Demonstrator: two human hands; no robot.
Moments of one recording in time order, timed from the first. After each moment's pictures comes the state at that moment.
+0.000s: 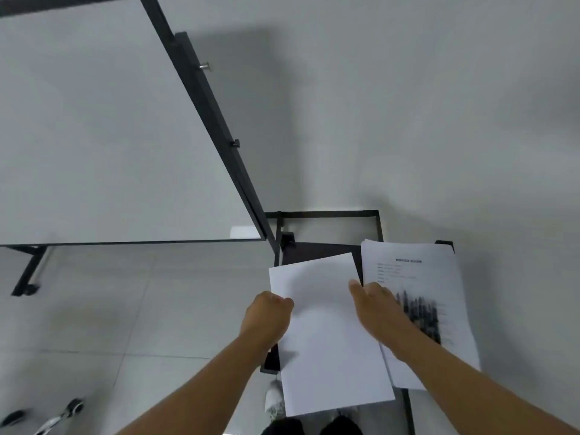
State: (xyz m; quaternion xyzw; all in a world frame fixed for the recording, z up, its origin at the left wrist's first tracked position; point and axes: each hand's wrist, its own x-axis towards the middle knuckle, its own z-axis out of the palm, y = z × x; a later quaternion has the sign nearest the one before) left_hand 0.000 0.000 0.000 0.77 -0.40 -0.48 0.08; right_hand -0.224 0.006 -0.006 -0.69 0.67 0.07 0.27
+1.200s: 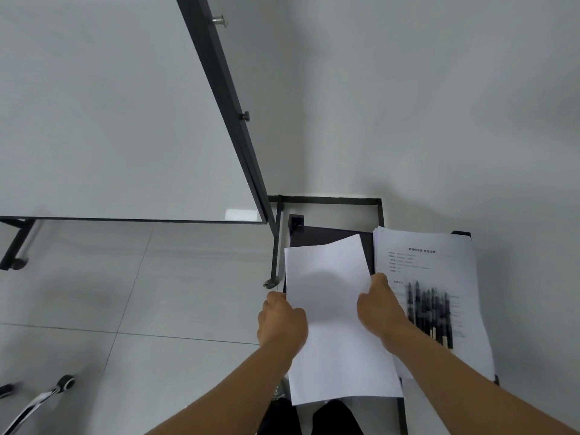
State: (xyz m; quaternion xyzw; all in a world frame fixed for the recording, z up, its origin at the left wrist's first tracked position) left_hand -0.013 0.031 -0.029 0.81 -0.37 -0.45 0.09; right_hand -0.193 0.008 -0.032 -0.38 0.79 -0.11 0.47
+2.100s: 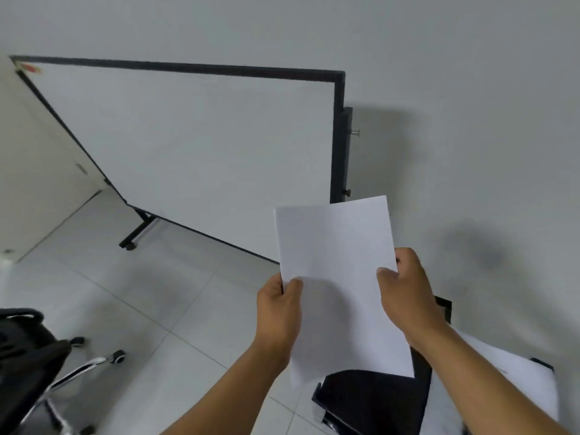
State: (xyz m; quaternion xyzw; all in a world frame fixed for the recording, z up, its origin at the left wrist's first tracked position) left_hand 0.071 0.037 0.139 0.71 -0.20 -0.43 0.52; right_hand -0.110 -0.058 0.144 -0.58 0.61 -0.30 0.45
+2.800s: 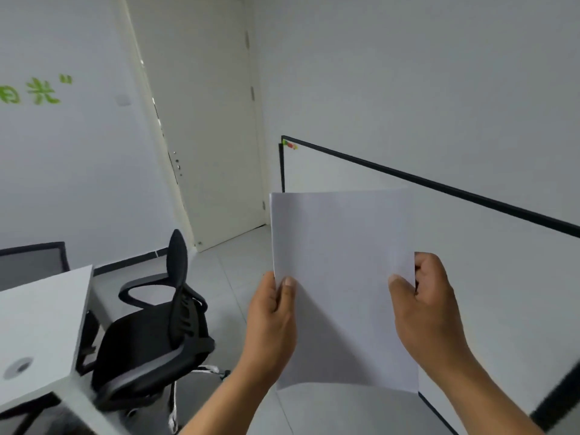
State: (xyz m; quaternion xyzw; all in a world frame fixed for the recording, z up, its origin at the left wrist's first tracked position) left_hand 0.366 0.200 0.293 0.71 -0.20 -0.05 0.67; right_hand 0.238 0.036 0.325 -0.75 0.26 -0.37 0.48
